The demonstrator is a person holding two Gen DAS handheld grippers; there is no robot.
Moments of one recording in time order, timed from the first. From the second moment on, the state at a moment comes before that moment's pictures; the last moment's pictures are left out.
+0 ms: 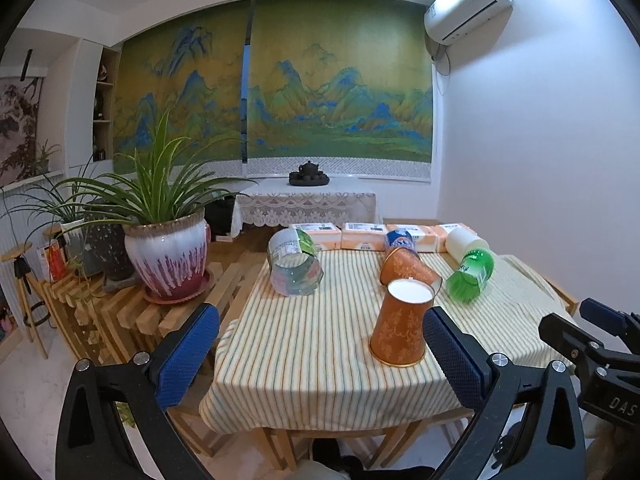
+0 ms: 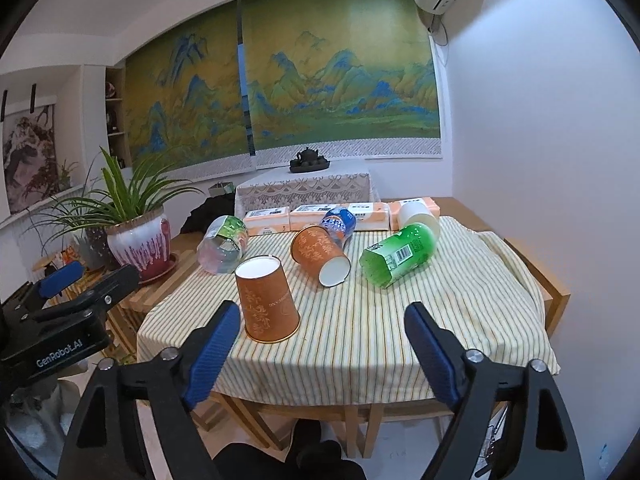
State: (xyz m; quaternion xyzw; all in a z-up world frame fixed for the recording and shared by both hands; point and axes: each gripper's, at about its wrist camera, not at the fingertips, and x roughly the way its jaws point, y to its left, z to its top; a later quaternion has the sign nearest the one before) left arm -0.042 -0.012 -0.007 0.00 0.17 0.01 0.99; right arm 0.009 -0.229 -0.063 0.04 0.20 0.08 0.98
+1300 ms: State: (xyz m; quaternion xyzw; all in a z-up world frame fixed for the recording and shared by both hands) left arm -0.045 -0.014 -0.014 -0.01 0.17 0.02 0.99; right arm 0.006 -0.227 -0.062 0.03 0.17 0.03 0.99
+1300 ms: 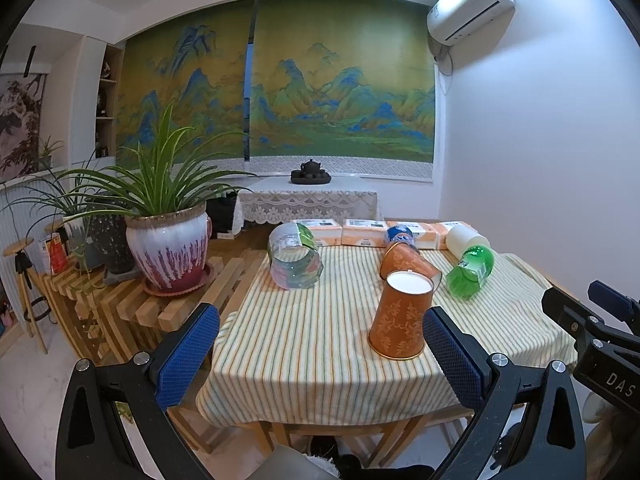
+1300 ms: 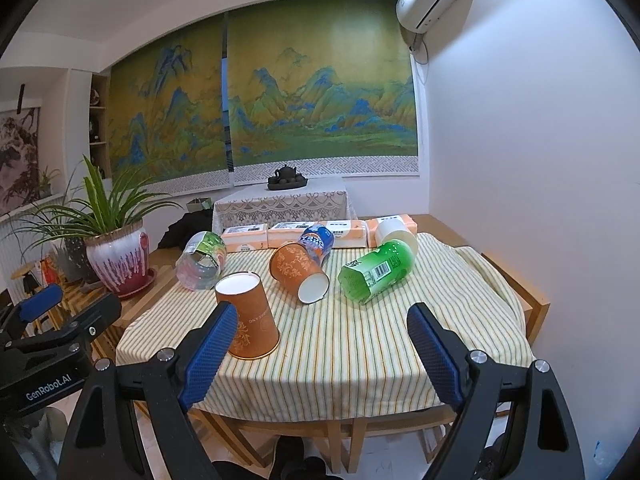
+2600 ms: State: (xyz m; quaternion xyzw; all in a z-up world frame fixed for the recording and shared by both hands) left arm -0.045 -0.018 -0.015 -0.01 0.16 0.02 0.99; right arm 0.001 -0.228 -0.060 0.03 0.14 0.02 0.99
